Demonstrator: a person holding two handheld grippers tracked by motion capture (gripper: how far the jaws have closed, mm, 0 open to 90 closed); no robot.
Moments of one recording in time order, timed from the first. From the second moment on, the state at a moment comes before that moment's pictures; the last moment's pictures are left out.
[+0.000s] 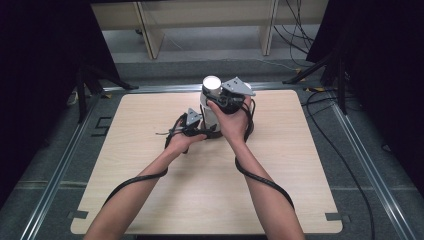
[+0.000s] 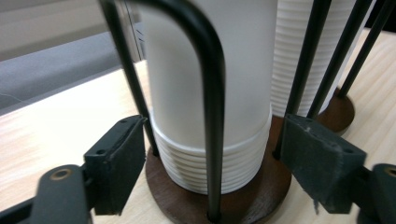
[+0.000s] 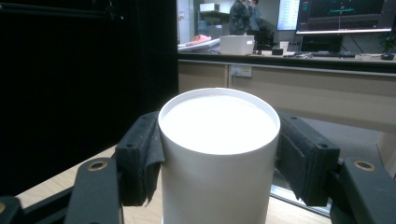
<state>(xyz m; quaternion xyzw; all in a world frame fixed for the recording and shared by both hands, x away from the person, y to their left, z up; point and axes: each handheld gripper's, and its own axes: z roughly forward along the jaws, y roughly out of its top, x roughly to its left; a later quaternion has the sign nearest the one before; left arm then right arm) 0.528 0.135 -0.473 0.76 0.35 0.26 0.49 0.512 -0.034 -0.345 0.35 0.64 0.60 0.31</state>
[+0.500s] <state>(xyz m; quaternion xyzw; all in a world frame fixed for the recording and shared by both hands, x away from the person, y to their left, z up) 0.488 0.163 -0.450 0.77 0.31 0.26 0.50 0.491 -0.039 -0.341 0.35 0.64 0.62 0.28</state>
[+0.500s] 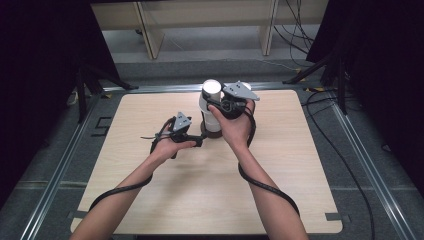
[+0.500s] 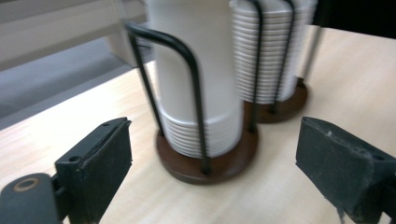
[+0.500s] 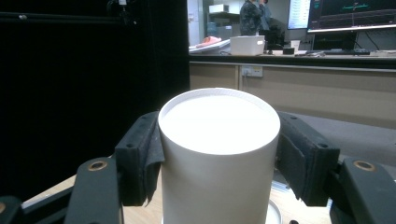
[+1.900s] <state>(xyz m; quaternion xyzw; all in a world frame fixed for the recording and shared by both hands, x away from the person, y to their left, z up) 0.396 0.206 -0.463 0.74 0.29 0.27 0.54 0.419 -0.127 -0.396 0.42 0.63 0.62 0.23</state>
